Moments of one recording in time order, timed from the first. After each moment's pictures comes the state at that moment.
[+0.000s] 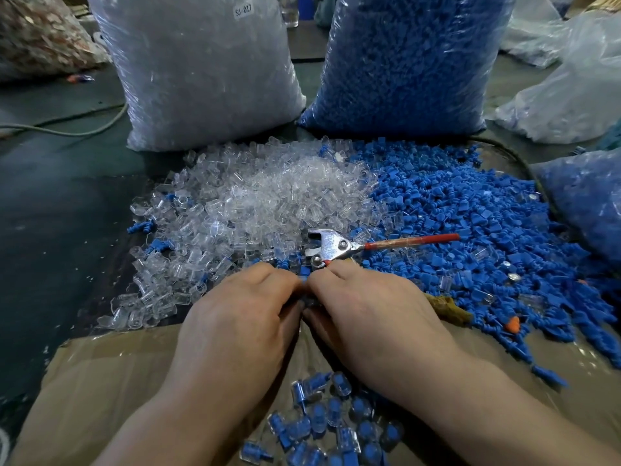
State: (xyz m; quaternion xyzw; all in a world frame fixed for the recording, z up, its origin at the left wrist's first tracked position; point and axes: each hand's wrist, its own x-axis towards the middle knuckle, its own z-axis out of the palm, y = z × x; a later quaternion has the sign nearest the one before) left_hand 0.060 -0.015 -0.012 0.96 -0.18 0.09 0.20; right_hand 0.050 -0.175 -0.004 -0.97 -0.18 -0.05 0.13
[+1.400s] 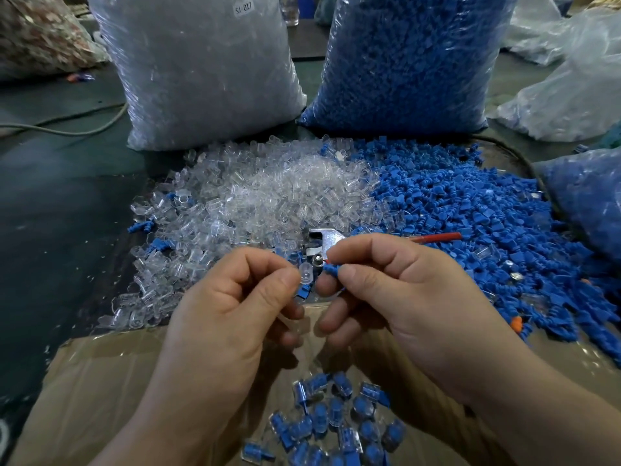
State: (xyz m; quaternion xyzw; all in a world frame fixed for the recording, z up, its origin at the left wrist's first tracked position) left_hand 0.050 -0.018 -0.001 0.69 -0.01 -0.05 0.72; right_hand 0.043 -0.191 0.013 -0.64 0.01 0.10 0.76
